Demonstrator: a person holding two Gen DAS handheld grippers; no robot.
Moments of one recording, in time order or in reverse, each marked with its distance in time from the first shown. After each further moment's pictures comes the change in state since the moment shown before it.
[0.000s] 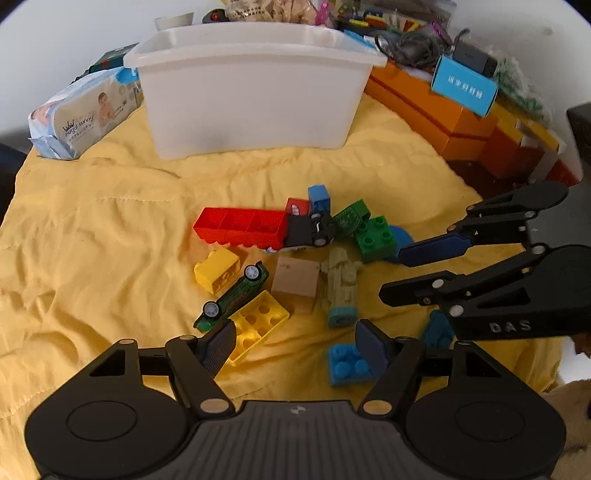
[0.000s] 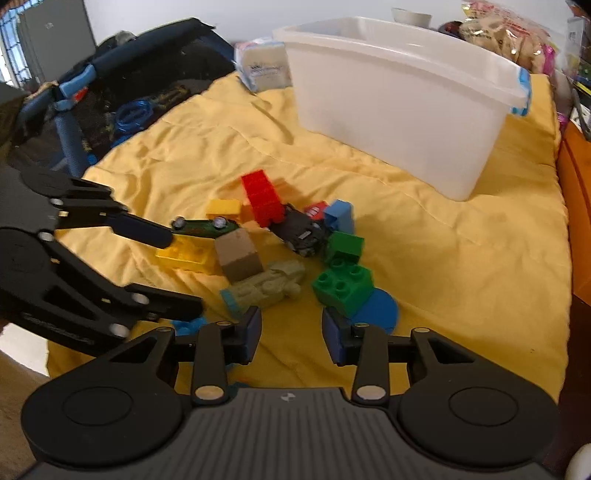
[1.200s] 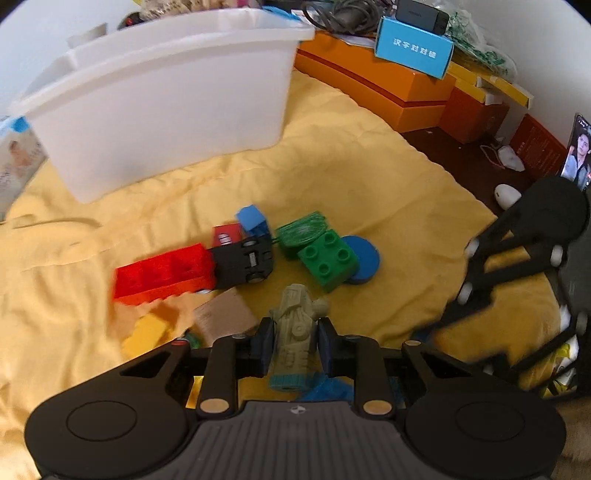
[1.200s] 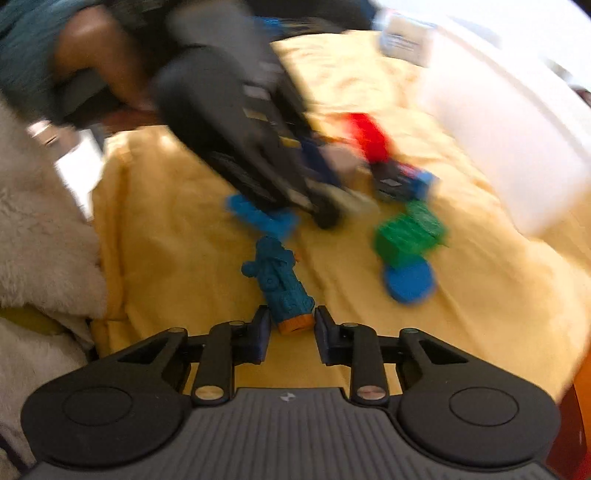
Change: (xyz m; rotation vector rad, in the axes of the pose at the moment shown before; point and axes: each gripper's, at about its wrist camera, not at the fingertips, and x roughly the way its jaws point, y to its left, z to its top) left arm 0.044 -0.033 0.031 0.189 0.068 -0.070; right arm -0.012 0.008 -0.033 -0.451 0.132 0.141
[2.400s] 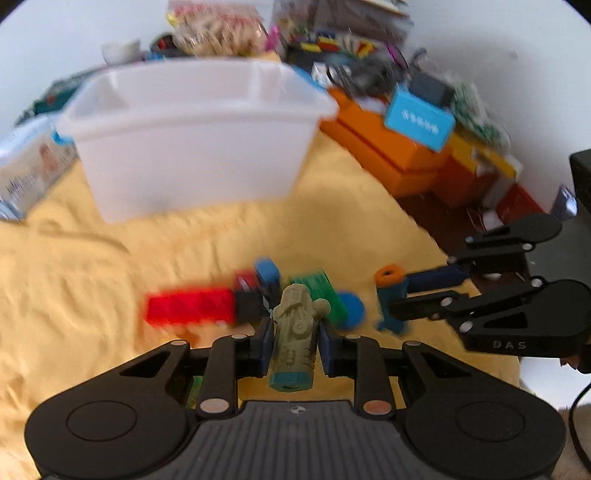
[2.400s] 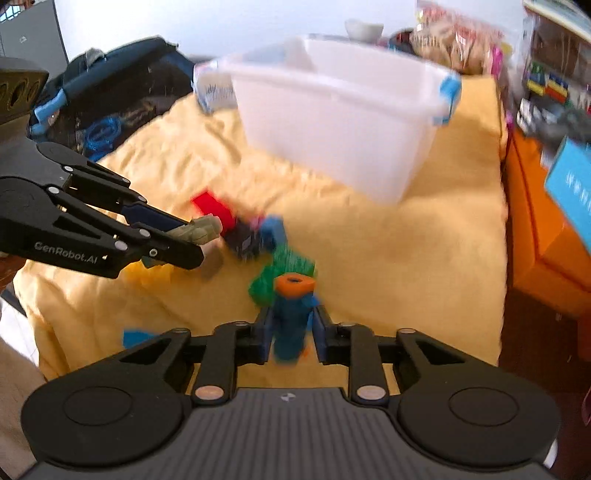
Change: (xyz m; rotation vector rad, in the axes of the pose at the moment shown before) left arm -0.046 0.022 0.017 -0.120 -0.135 -0.049; right arm -0.031 -0.045 0.018 0.493 -0.155 -0.226
